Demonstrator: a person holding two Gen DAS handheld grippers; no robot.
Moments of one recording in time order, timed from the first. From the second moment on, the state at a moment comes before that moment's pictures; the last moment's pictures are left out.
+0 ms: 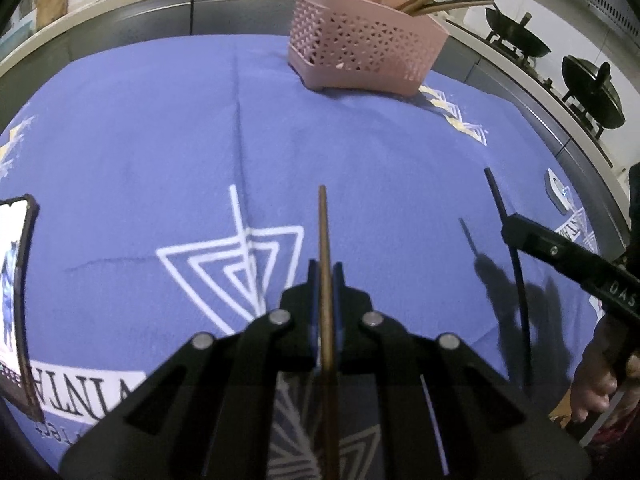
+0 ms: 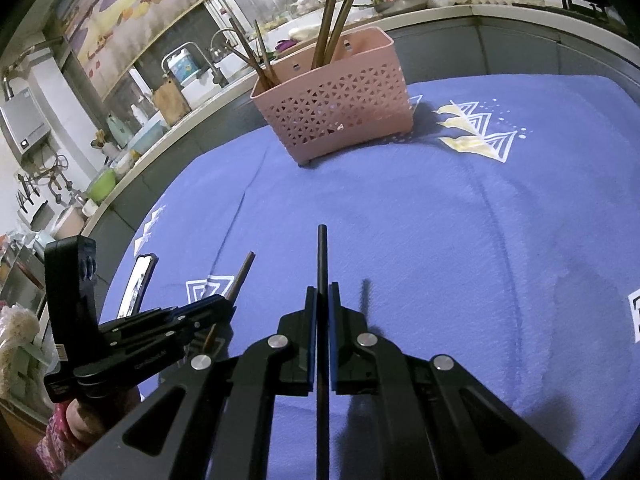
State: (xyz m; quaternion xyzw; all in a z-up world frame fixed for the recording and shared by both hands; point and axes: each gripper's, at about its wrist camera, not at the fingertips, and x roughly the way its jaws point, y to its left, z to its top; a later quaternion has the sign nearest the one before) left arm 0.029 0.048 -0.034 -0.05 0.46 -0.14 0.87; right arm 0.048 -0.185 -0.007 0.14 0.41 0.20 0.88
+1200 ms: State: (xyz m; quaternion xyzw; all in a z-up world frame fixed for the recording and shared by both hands) left arm 0.025 0.055 -0.038 -0.07 0.45 -0.16 0.88; right arm 0.053 -0.161 -0.023 0.08 0.44 0.18 0.88
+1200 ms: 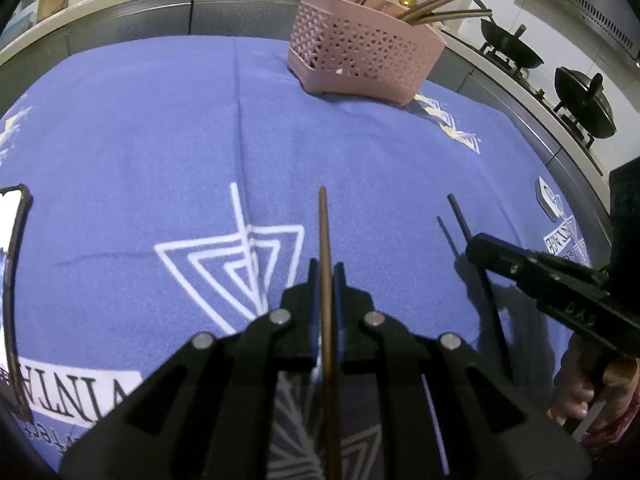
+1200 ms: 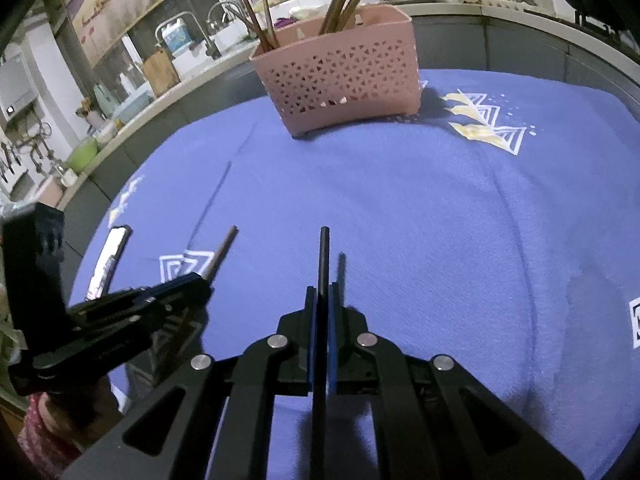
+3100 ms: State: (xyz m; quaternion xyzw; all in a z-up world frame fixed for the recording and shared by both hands) left arm 0.014 0.063 -0.042 -0.09 0.42 -0.19 0.88; right arm 0.053 -0.124 -0.031 0.02 0.45 0.15 0.88
